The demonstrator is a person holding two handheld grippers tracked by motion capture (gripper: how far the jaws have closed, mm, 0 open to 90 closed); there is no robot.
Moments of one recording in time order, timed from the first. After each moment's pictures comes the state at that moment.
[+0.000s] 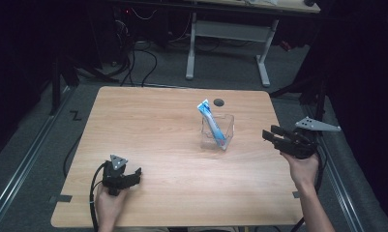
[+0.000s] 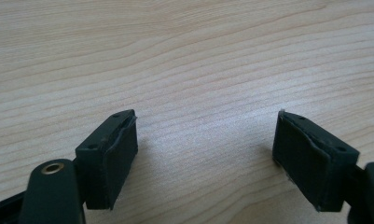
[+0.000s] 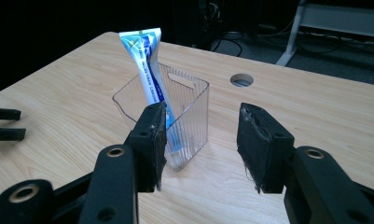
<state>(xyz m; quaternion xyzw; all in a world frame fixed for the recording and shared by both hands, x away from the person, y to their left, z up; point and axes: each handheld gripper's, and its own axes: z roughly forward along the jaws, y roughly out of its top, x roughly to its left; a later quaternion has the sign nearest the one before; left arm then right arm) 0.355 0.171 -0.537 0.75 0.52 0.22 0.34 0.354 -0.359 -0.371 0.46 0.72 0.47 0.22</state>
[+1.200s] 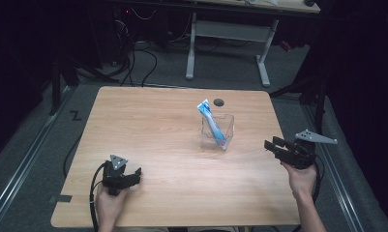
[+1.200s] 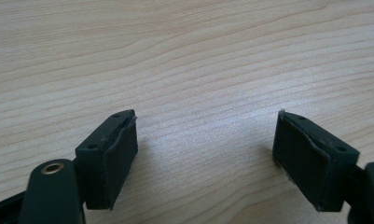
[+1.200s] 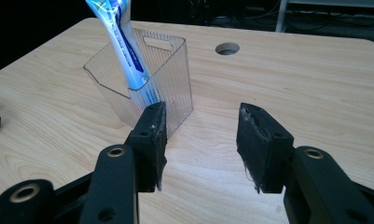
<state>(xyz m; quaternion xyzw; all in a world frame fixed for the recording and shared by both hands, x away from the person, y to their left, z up) 0.355 0.170 -0.537 0.75 0.52 0.22 0.34 0.346 -0.375 -0.415 0.50 0.71 0.46 0.21</state>
